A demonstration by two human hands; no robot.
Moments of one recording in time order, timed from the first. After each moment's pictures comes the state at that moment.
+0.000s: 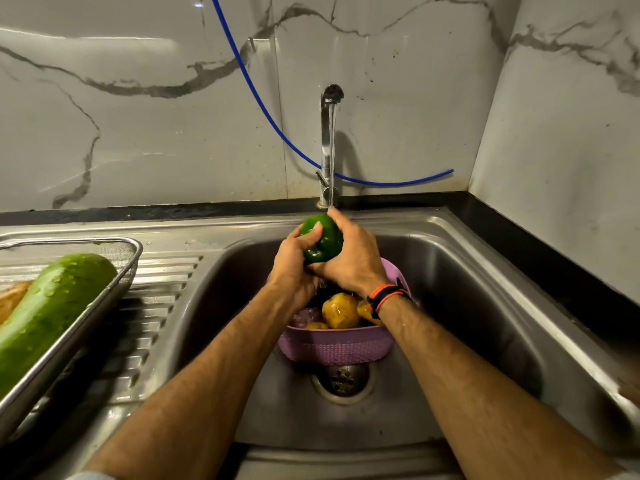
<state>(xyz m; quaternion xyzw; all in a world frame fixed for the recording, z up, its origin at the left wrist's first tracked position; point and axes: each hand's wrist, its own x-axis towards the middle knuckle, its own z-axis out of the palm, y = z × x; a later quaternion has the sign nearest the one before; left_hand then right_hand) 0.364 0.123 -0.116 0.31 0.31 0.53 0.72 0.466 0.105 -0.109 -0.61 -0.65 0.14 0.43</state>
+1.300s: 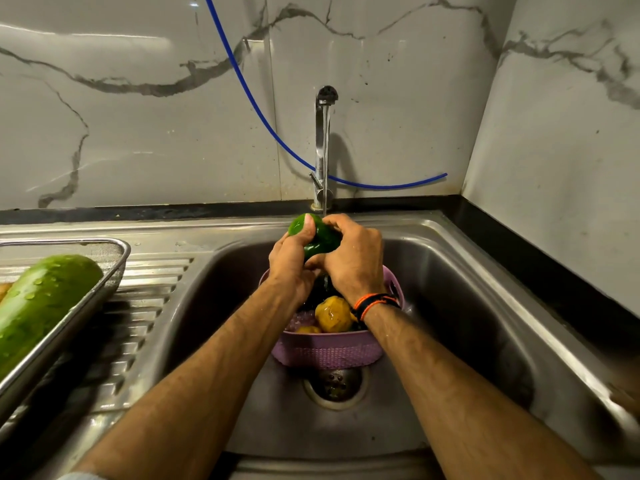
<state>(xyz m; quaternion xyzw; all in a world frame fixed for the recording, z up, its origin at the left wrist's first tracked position) 0.376 0.131 -0.114 0.23 0.36 0.57 0.70 0.463 0.102 -0.112 -0.61 -0.61 0.04 0.50</state>
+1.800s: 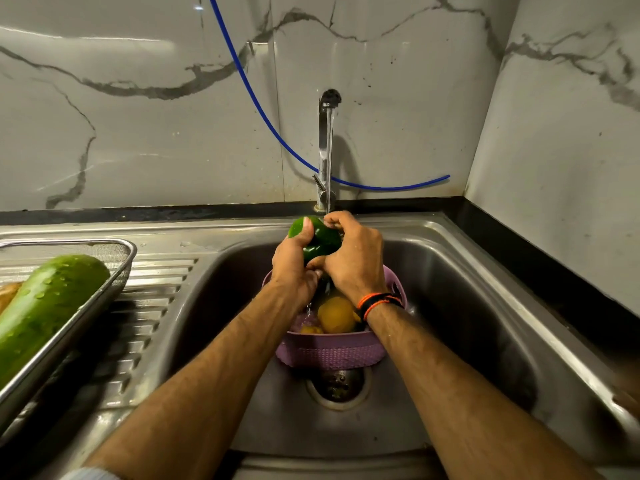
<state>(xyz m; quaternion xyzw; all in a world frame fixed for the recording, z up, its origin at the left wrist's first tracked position) 0.374 0.128 -0.113 0.21 0.35 0.57 0.72 0.462 0.102 -0.110 -0.61 -0.62 0.05 0.48</state>
